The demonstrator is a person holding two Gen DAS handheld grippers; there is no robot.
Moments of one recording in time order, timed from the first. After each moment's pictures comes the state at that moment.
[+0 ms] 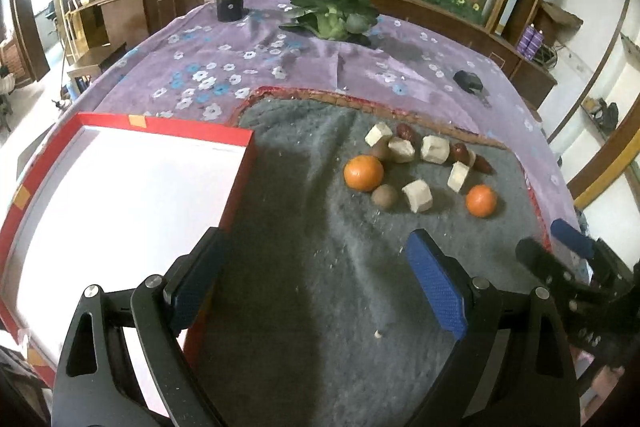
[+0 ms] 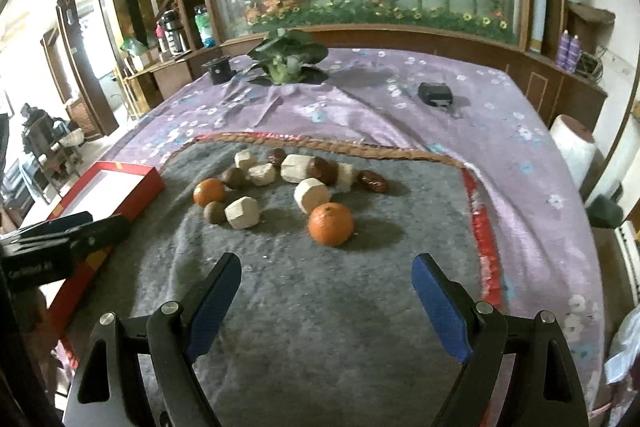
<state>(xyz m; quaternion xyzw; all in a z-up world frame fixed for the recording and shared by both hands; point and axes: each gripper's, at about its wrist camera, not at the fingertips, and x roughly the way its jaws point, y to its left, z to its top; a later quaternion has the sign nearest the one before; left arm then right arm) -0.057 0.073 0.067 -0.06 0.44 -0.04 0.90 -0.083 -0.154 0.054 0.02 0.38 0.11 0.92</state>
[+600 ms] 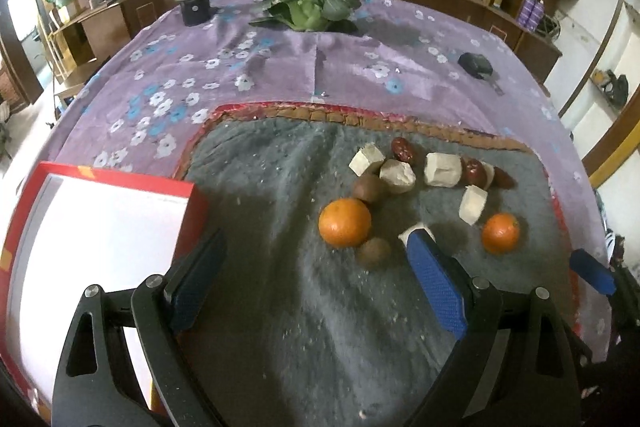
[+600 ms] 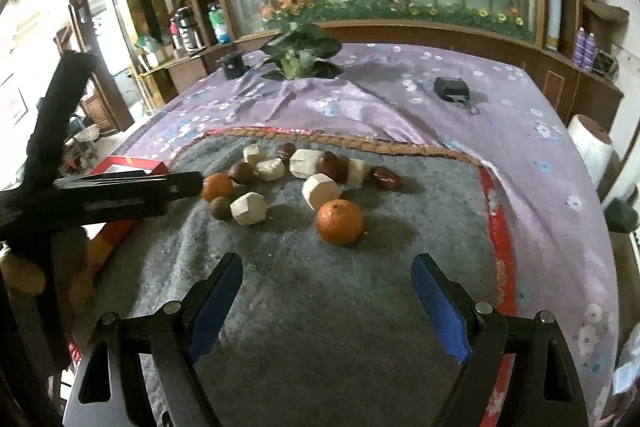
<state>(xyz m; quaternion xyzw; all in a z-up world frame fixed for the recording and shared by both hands) 0.011 0.042 0.048 -0.01 0.46 -0.04 0.88 -0.073 -0.158 0.046 0.02 0.39 0.15 0.91</state>
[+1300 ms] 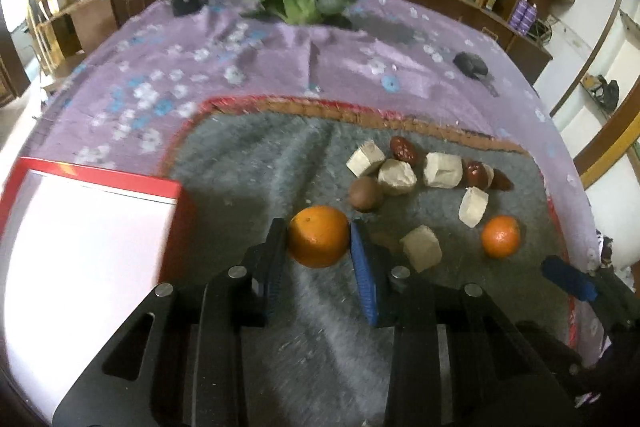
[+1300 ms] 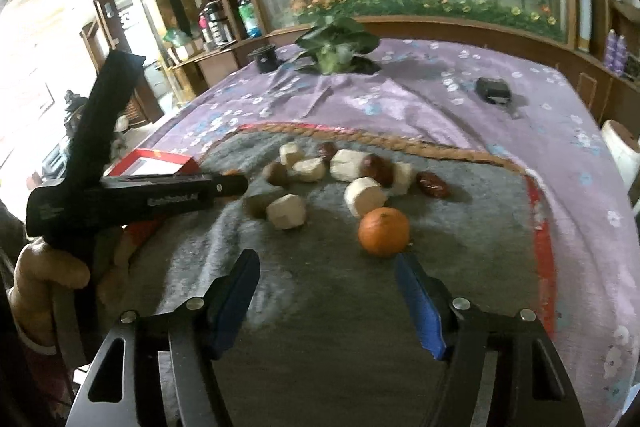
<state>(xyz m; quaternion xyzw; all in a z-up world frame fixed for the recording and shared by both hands) 0.011 0.051 0.048 -0.03 0.46 -0.06 0.89 -0.062 -0.137 0.043 0.03 0.39 0.21 0.89</state>
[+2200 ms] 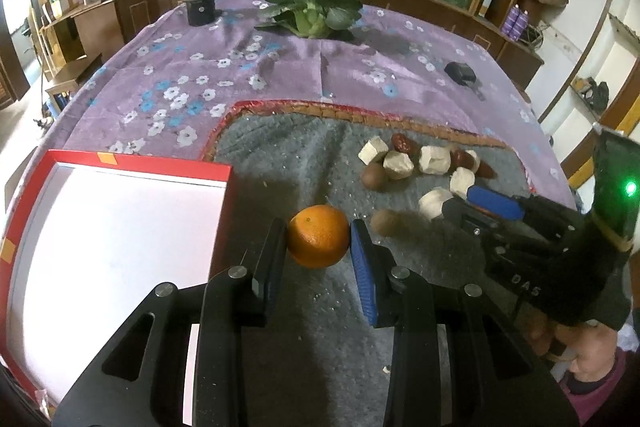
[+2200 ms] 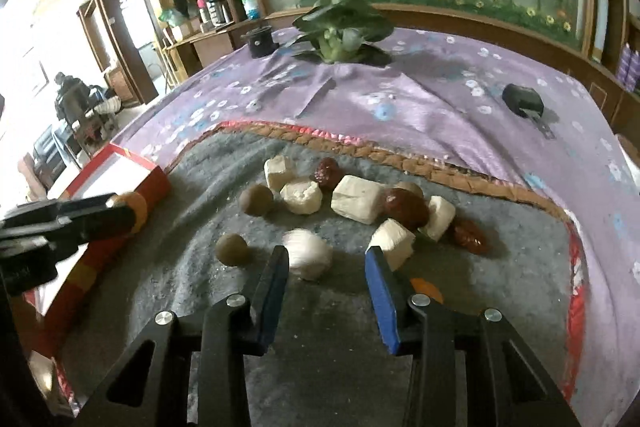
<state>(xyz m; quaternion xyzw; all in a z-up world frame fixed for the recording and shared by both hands) -0.020 0.074 0.065 -0.03 0.45 -0.08 0.89 -0.002 -0.112 0.026 0.00 0.42 0.20 0.89</state>
